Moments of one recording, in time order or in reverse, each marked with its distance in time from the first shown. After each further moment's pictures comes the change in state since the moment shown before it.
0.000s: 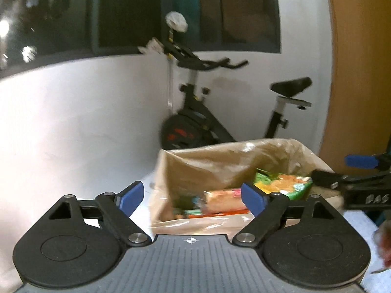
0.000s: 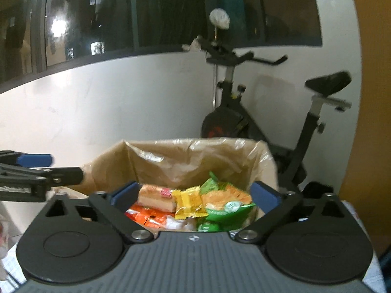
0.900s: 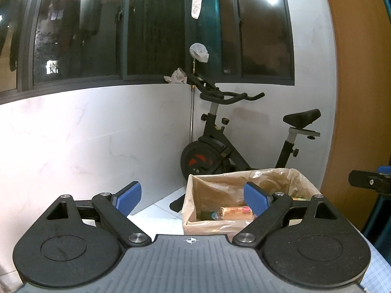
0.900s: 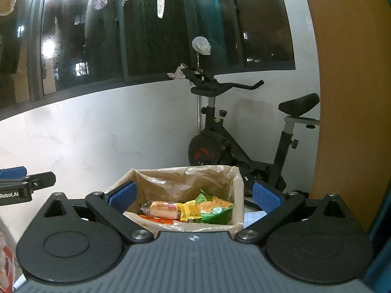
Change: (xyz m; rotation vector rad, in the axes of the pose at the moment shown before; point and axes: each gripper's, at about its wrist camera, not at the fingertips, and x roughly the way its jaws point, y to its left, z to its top) left arm -0.099 0.009 0.012 -0.053 -0.115 0.072; right arm -0.128 0.016 0.030 0.061 -0.083 -0.064
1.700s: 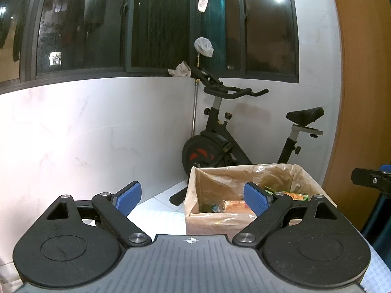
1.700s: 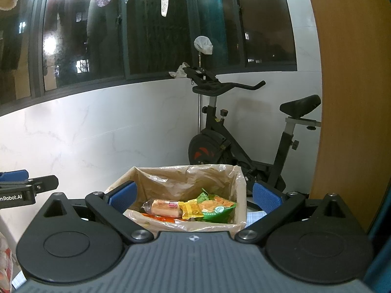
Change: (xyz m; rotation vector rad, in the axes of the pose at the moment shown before) left arm 0.009 0.004 -0.003 -0.033 0.031 0.005; right arm -0.002 0.005 0.000 -0.017 0.004 0.002
